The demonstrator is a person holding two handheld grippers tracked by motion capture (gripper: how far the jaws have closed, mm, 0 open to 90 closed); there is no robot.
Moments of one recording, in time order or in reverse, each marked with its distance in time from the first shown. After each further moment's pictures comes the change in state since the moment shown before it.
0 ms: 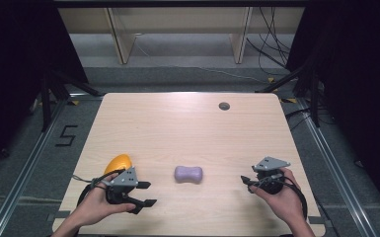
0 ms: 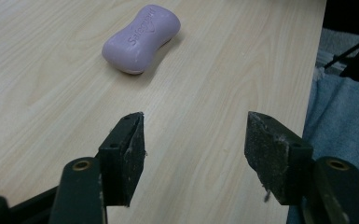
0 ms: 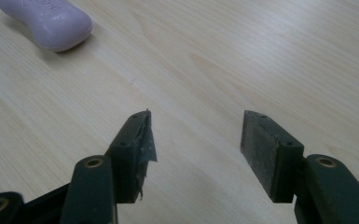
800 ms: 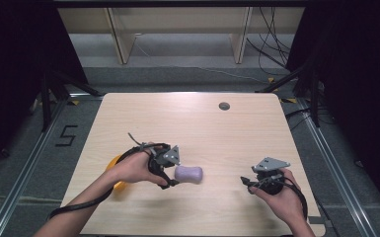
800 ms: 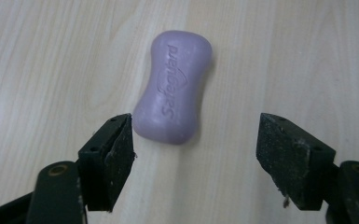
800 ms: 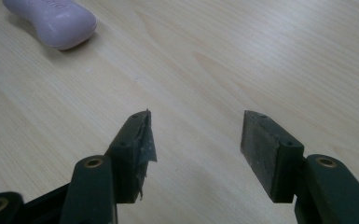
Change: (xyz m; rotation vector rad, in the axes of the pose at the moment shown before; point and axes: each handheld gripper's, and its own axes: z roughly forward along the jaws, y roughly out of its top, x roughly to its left) left arm 0.034 0.101 0.072 0.296 -0.016 0.296; right arm -0.001 0.000 0.000 -0.007 -0.001 -0.034
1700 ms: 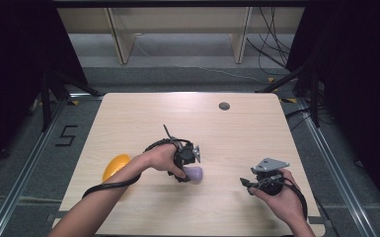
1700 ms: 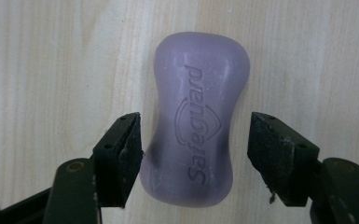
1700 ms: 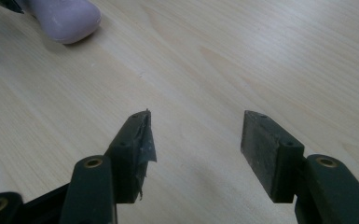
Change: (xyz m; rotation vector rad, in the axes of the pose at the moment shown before) left arm 0.022 0.034 0.060 0.230 -0.091 0.070; right arm 0.002 -0.002 0.001 0.022 0.021 0.023
